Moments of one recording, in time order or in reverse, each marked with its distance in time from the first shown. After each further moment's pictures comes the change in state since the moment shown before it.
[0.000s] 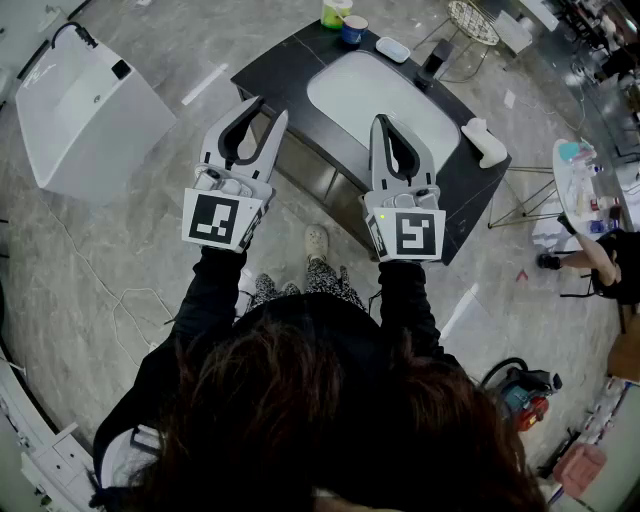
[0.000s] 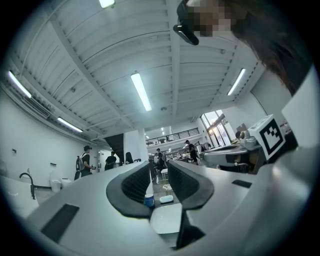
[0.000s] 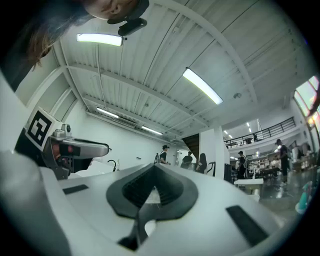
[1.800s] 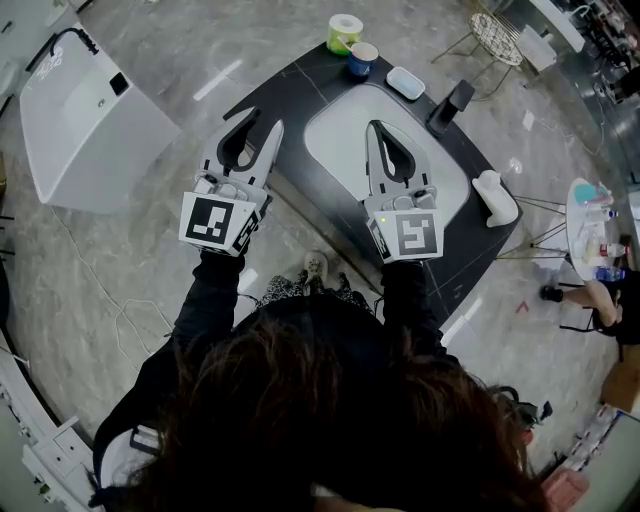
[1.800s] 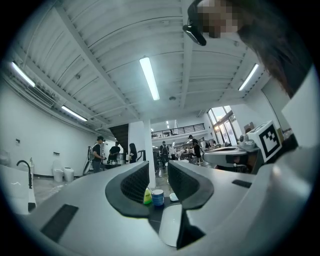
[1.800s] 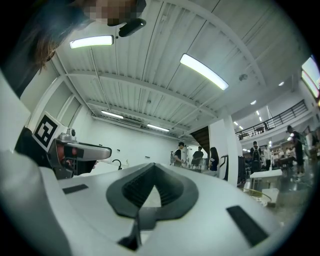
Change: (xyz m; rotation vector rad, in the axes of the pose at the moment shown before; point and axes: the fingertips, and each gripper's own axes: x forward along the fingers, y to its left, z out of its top) left arm 0.127 0.067 -0.075 -0.072 0.084 0.049; right arm 0.135 -0.069 -0.071 0.060 0.014 0.129
